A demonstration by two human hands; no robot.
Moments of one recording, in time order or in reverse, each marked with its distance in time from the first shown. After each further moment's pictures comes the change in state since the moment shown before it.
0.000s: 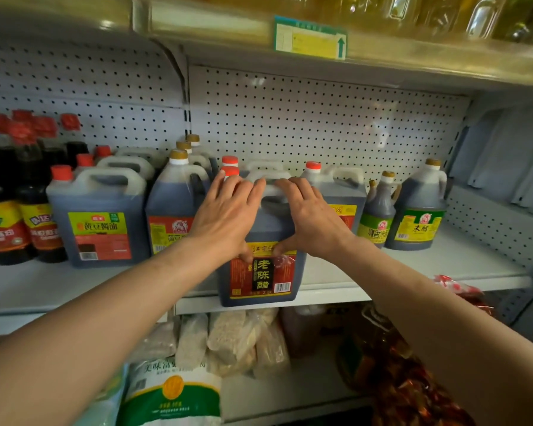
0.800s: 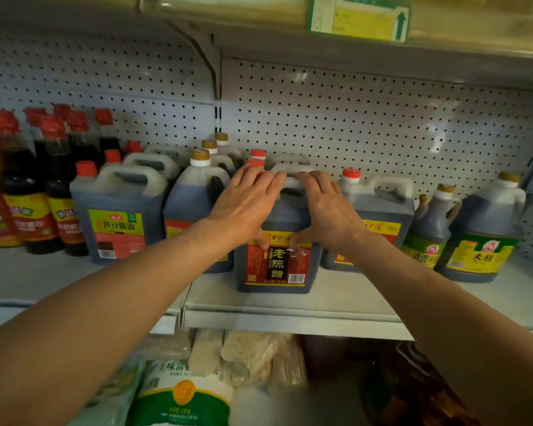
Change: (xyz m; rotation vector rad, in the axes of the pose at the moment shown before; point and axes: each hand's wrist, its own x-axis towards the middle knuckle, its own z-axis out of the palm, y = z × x) left_hand 0.060 -0.026 0.035 0.017 -0.014 -0.025; right_hand 0.071 0.035 0.029 -0.003 -0.015 -0.025
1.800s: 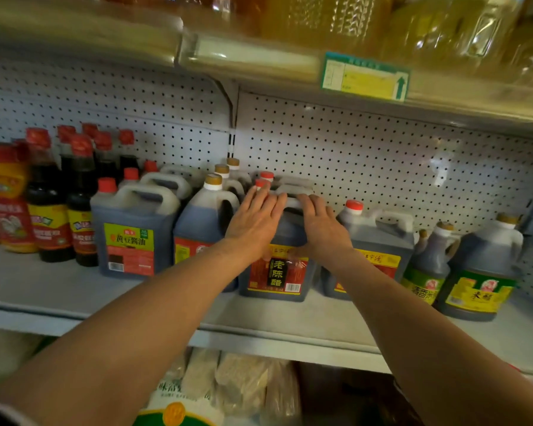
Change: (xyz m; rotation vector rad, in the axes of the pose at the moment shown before) left_hand 0.017 0.000 0.017 0.099 -0.045 -0.133; right_hand 0.031 -0.005 0.011 -0.096 -0.051 0.116
